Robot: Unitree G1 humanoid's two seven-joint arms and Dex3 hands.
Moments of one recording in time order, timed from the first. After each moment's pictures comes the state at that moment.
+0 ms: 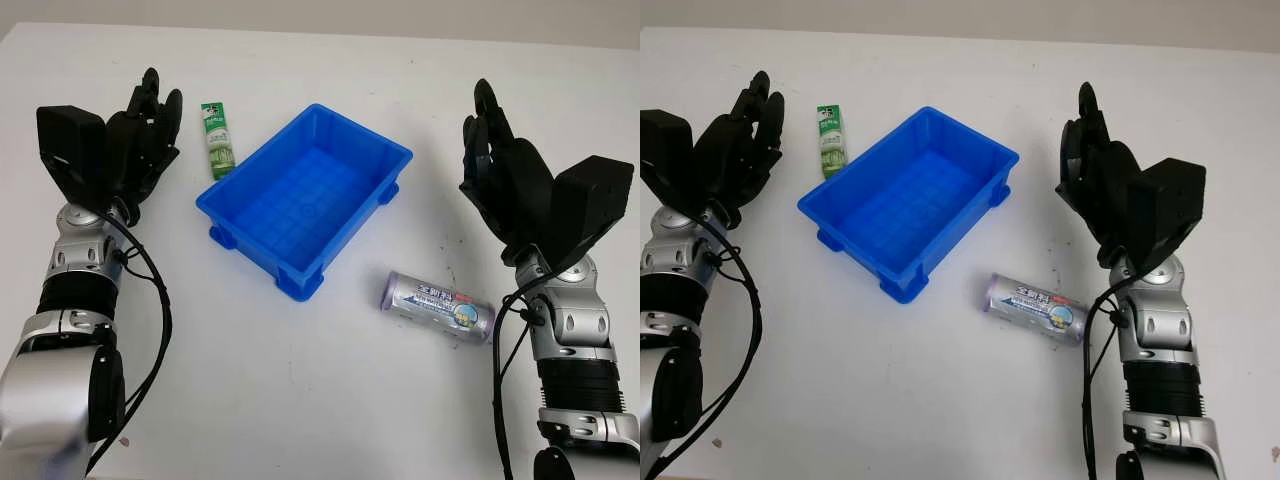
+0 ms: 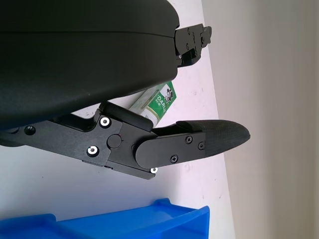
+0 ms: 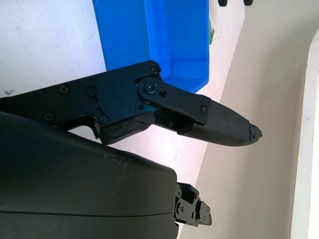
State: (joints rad) left arm -0.89 0.43 0.21 0.93 -0.12 -0.11 -0.33; right arm -0.49 -0.32 -0.18 0.17 0.14 0.16 0.22
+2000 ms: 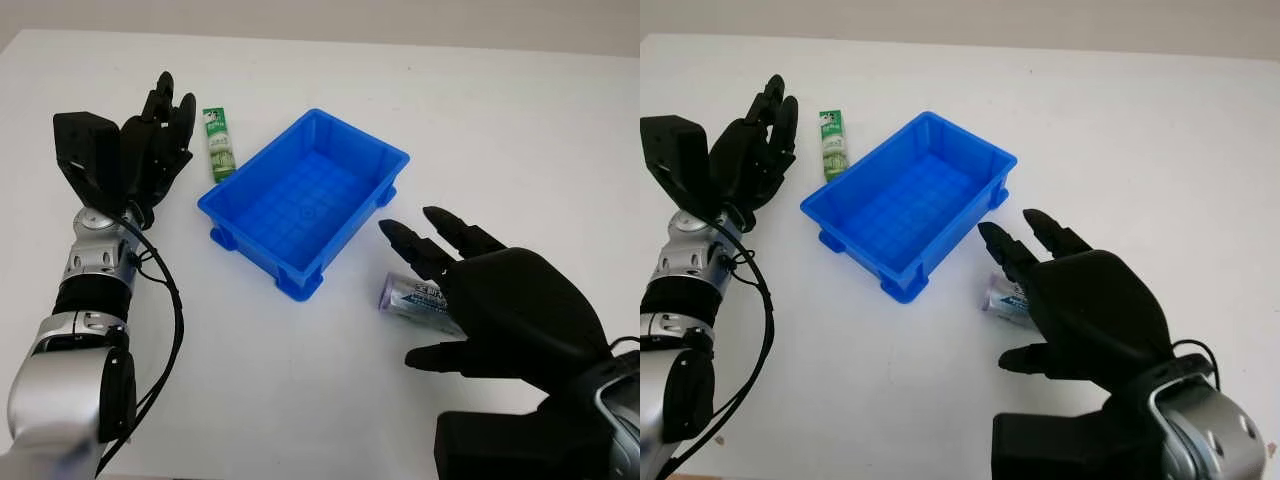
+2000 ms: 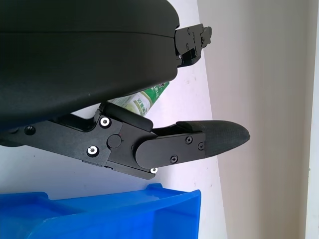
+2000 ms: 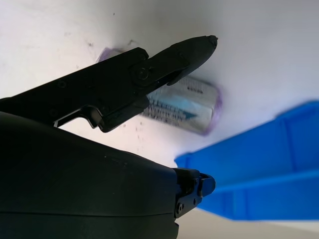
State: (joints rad) left arm -0.89 0.40 0.20 0.94 -0.12 -0.13 -0.34; right arm 0.14 -0.47 0.06 -0.78 -1.01 0.13 0.60
